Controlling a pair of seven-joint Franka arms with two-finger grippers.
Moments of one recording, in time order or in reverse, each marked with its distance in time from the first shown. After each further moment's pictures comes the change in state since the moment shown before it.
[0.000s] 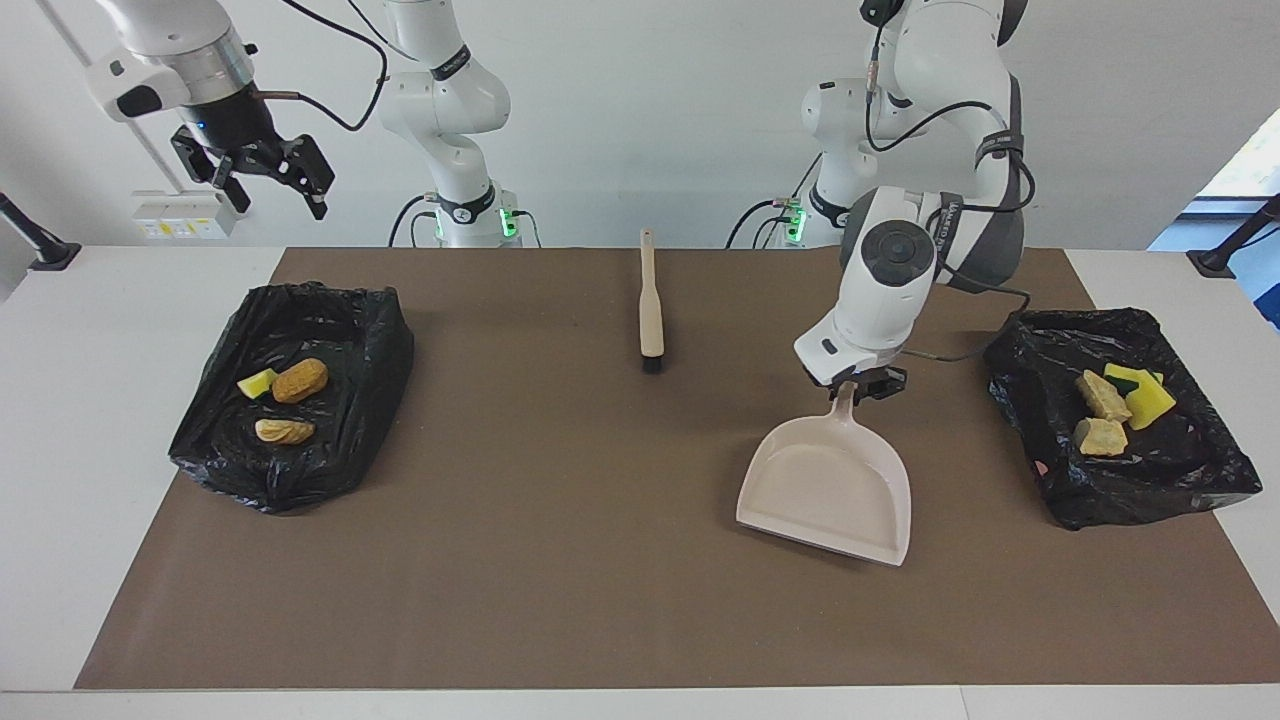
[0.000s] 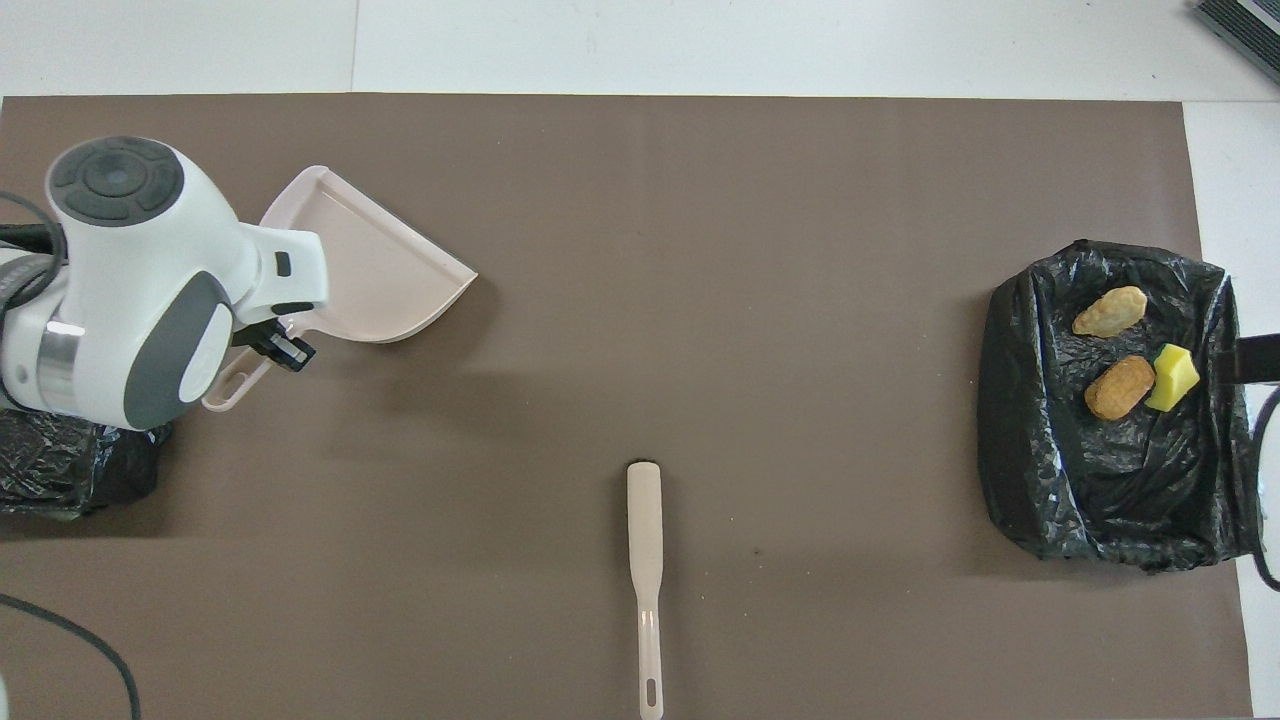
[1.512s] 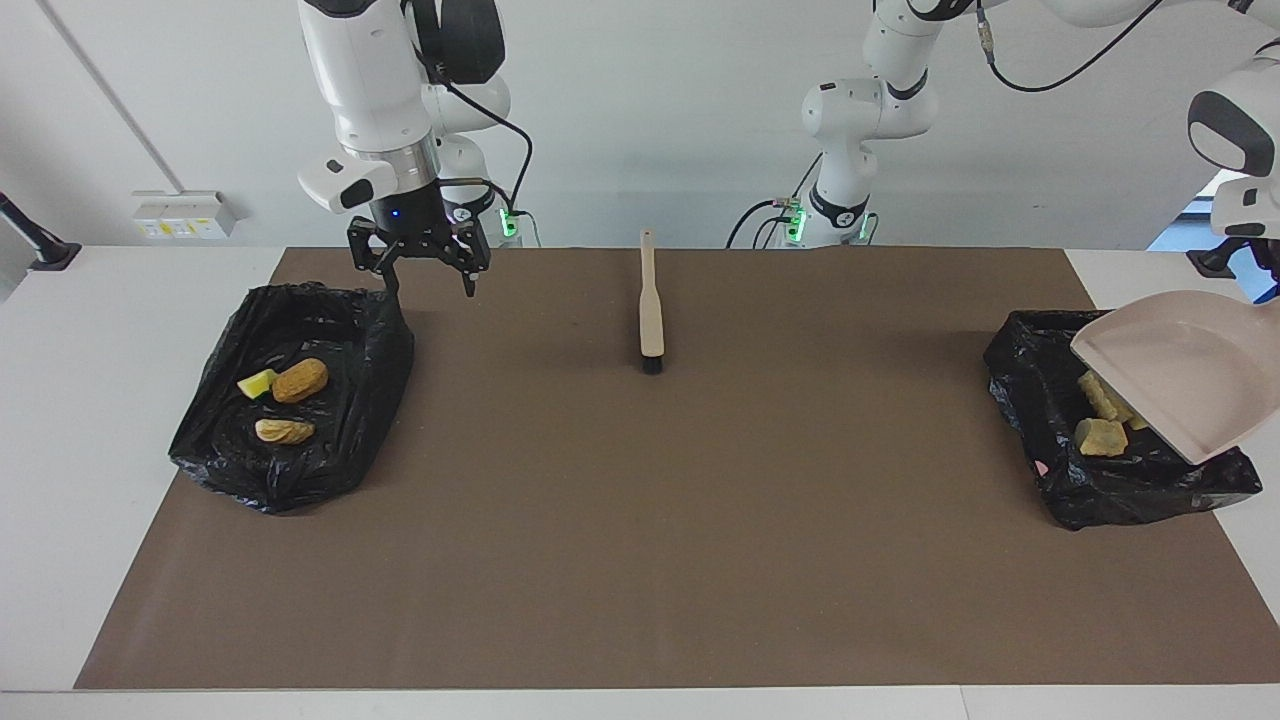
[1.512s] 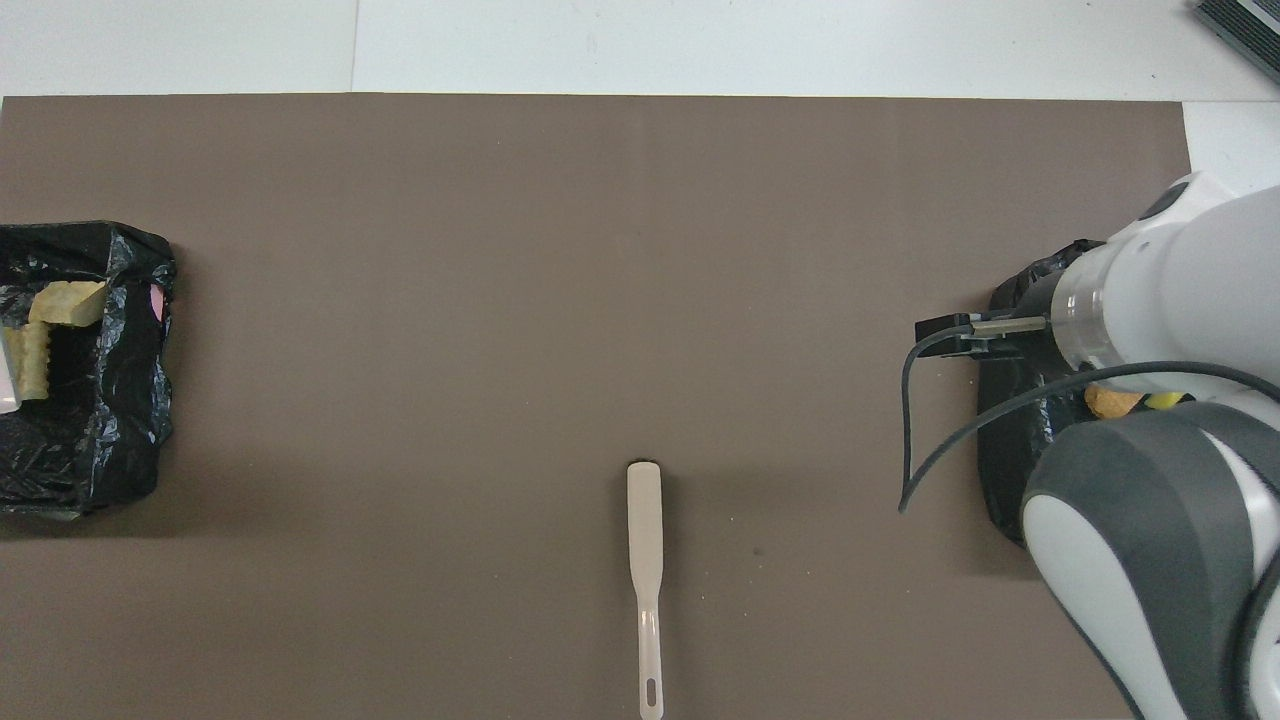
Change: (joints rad) left arm 0.041 -0.181 0.729 0.072 0.322 0.088 1.674; right arm 0.162 0.038 0.120 -0.131 -0.008 0.300 0.190
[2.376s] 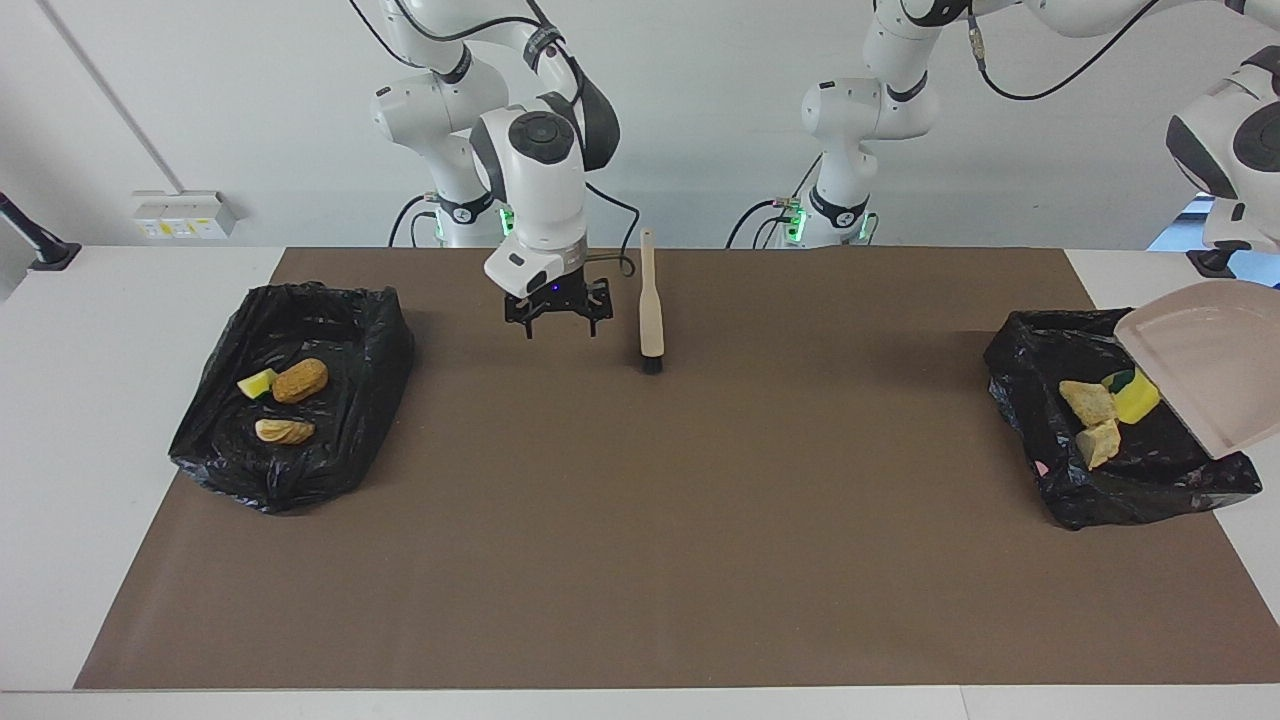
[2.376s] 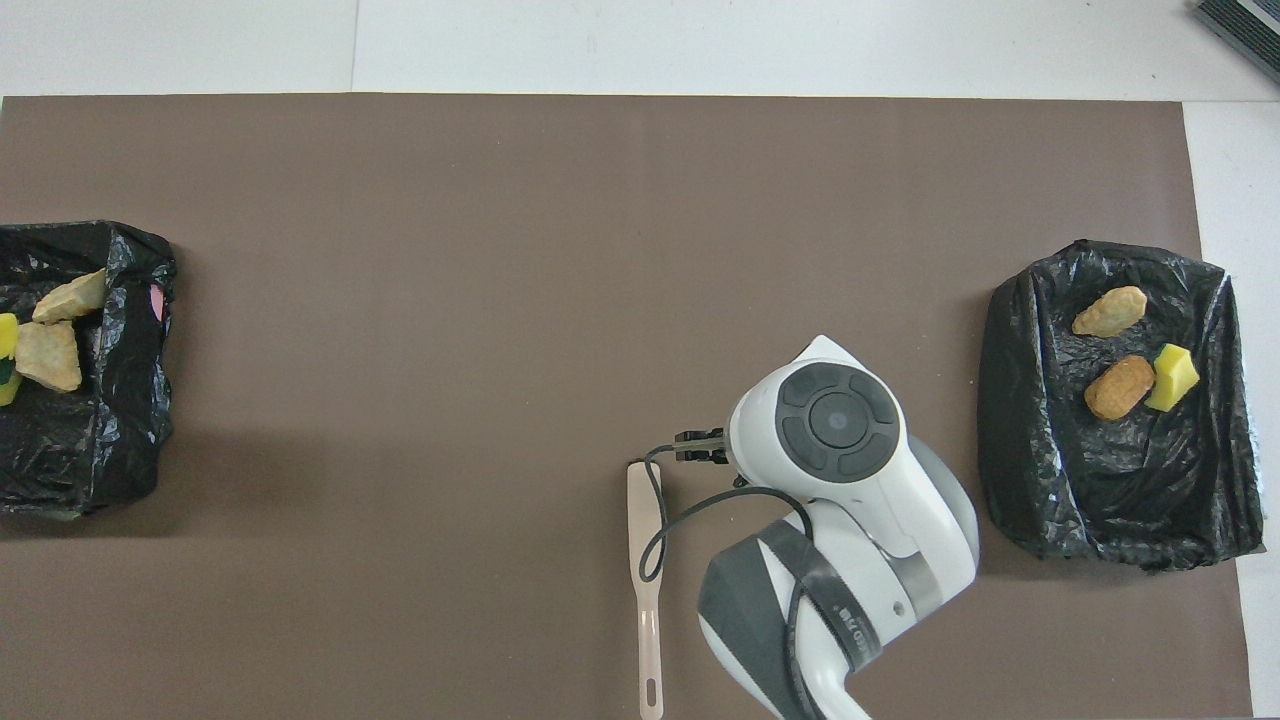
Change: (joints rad) left arm -0.053 0.032 0.028 0.037 0.283 0.017 0.034; right arm 0.217 0.095 0.010 -0.234 0.004 0.225 0.175
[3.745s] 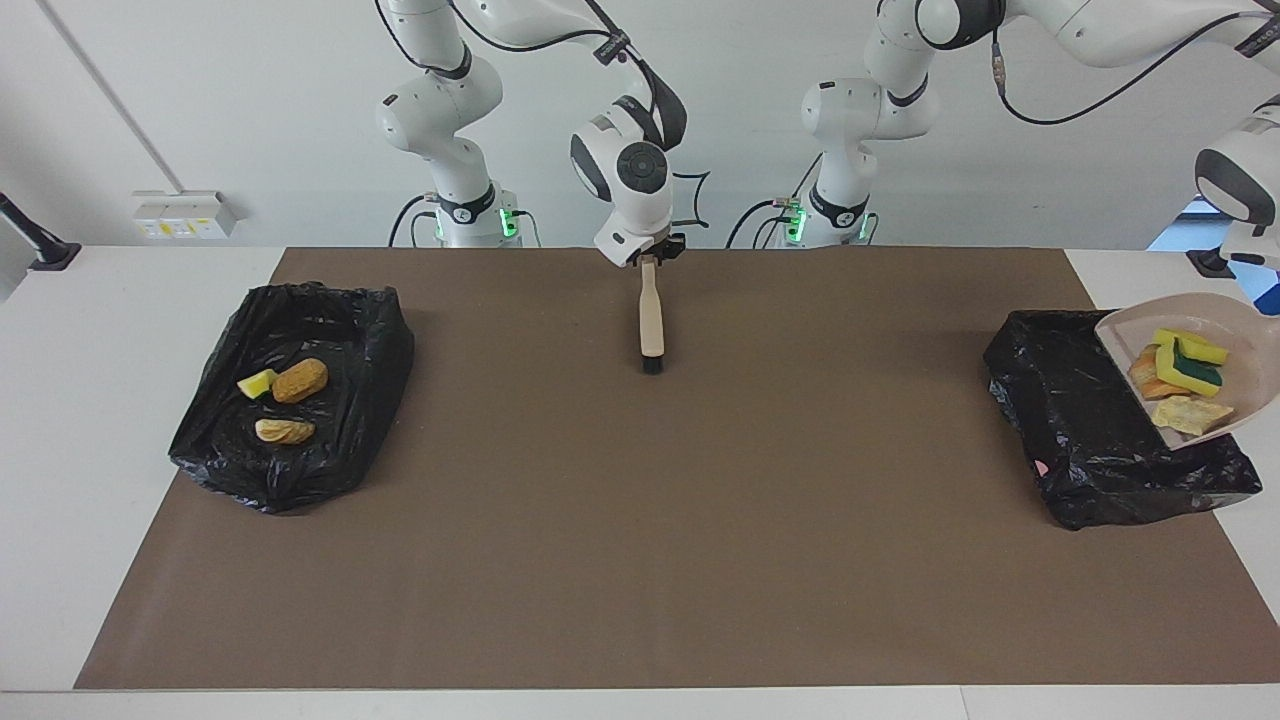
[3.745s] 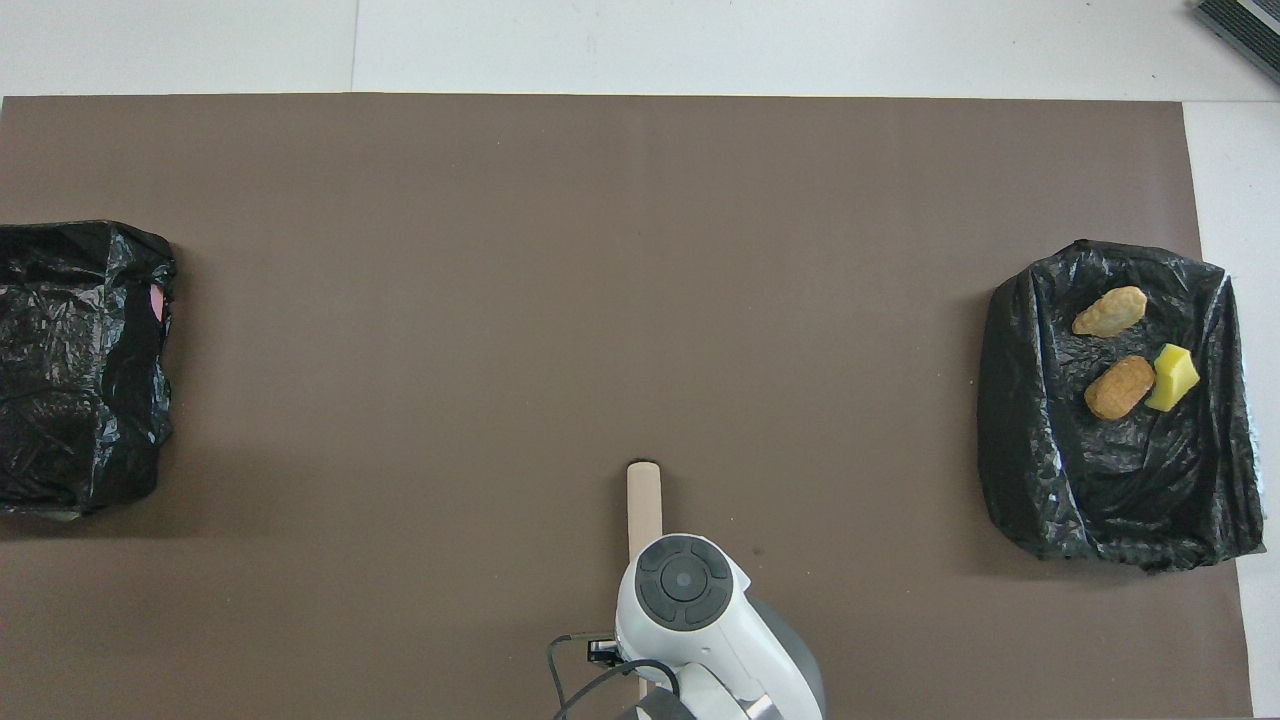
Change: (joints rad) left arm 0.000 0.091 0.190 -0.068 -0.174 0.174 0.195; right arm 0.390 0.006 0.026 -0.329 0.413 0.077 0.234
